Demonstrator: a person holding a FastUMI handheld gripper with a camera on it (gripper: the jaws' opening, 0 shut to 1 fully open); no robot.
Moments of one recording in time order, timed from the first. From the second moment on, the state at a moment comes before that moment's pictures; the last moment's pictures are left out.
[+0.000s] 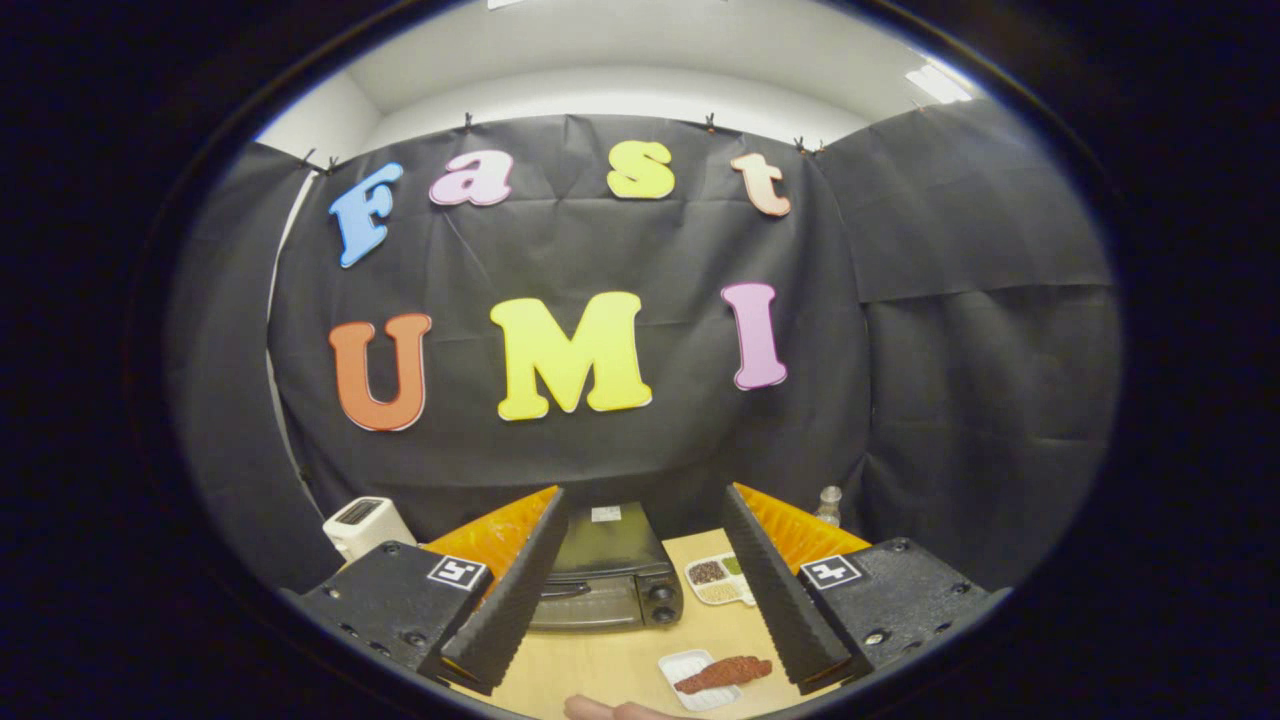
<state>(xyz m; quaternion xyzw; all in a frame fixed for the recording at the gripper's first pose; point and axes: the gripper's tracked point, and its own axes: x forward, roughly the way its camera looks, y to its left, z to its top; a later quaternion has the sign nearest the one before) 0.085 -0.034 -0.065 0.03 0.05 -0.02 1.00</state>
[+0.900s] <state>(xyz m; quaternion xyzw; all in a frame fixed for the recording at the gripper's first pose) 0.231 0.088 -0.275 -0.01 0.21 0.06 0.98</state>
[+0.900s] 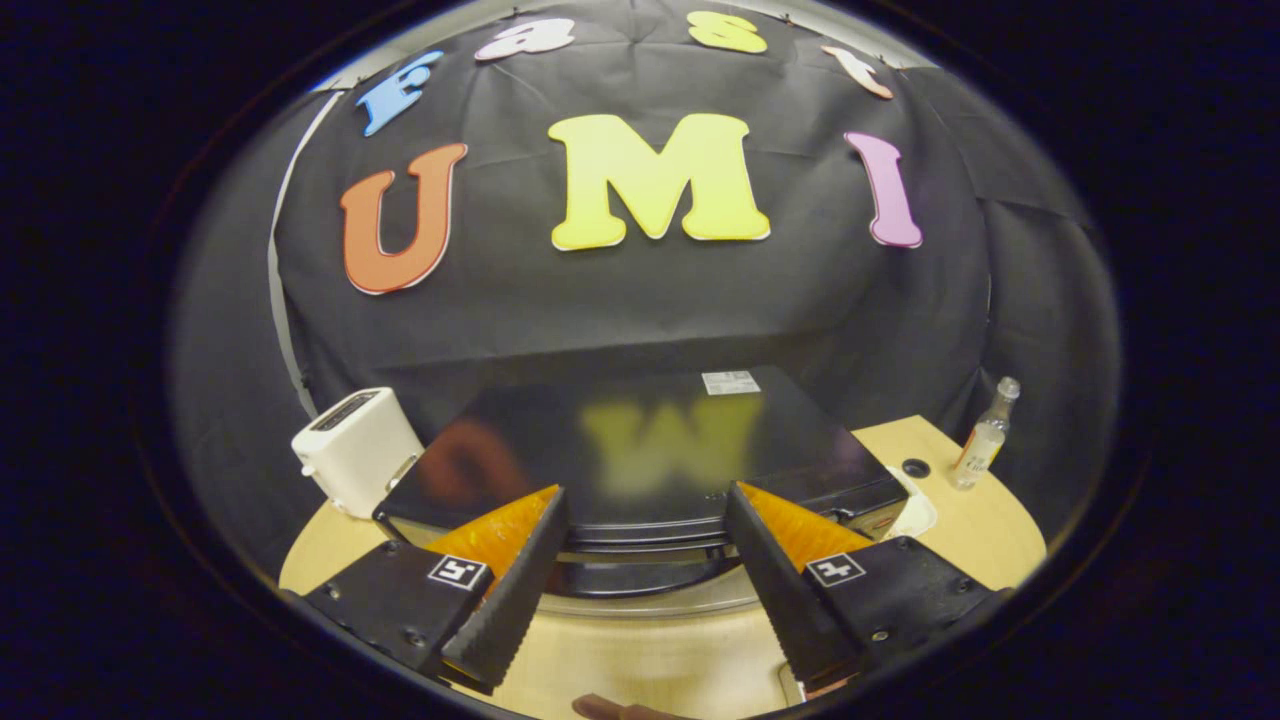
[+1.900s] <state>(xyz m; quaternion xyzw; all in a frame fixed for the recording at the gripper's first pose) 0.160 0.082 -0.292 -0.02 0.16 0.07 0.98</state>
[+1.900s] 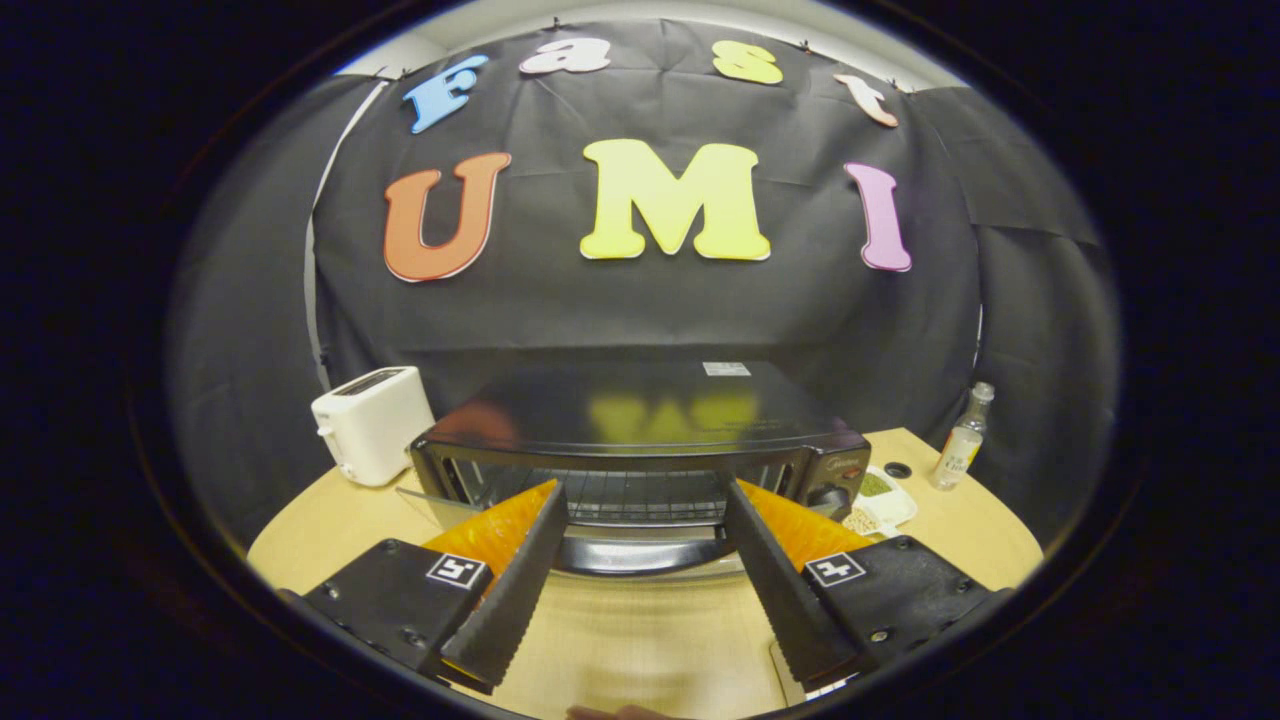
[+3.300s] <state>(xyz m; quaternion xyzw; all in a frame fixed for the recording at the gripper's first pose) 0.088 0.051 -0.433 -0.02 0.32 0.10 0.94</state>
